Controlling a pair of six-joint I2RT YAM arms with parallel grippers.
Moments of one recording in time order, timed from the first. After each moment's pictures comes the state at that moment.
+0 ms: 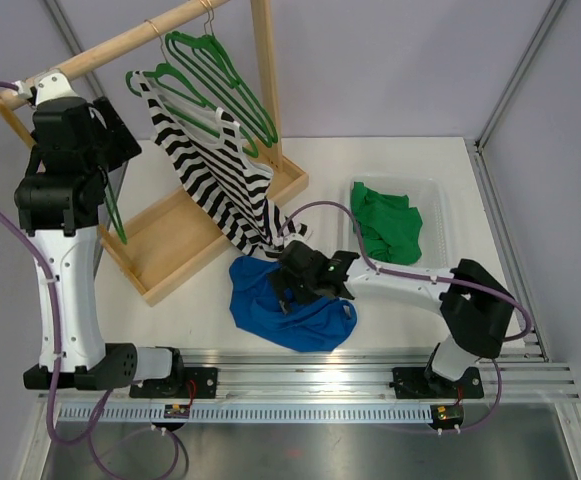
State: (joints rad) left arm -0.01 1.34 2.02 -1.07 -0.37 -0.34; right arm 1.03 1.62 1.08 -0.45 0.10 0.47
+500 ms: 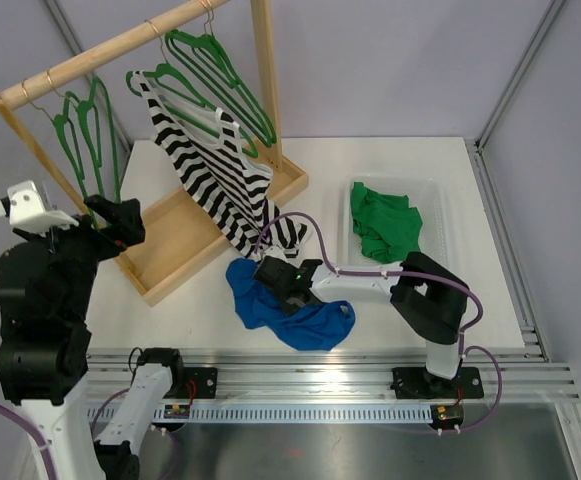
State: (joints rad) left arm -0.01 0.71 1.55 -0.91 -0.09 -0.33; right arm 1.12 1.89 1.22 -0.50 0.25 0.43
